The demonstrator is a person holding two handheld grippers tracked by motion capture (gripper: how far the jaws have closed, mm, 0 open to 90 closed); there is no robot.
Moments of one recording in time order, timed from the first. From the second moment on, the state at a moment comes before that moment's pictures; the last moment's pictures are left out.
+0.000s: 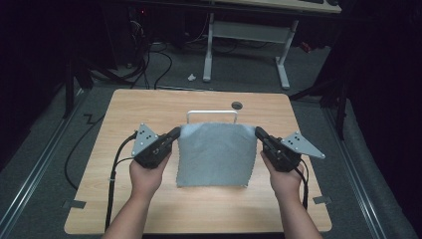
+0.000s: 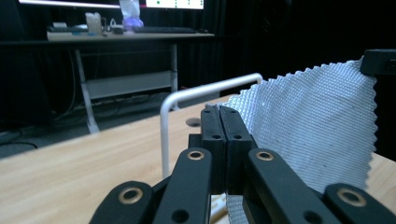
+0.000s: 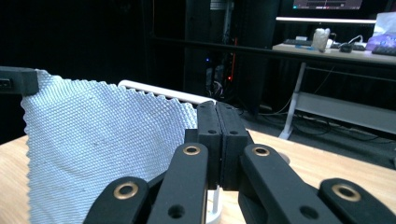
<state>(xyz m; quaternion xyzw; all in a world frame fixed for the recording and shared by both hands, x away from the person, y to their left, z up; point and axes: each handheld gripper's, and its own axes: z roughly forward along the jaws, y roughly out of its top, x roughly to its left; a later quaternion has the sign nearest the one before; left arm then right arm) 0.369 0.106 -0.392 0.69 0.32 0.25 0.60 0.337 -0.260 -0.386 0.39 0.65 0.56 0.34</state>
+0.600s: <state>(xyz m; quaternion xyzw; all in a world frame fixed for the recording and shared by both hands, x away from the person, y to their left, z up) 0.392 0.108 -0.343 0.68 0.30 0.30 0.60 0.354 -0.261 -0.333 0.37 0.64 0.57 0.37</state>
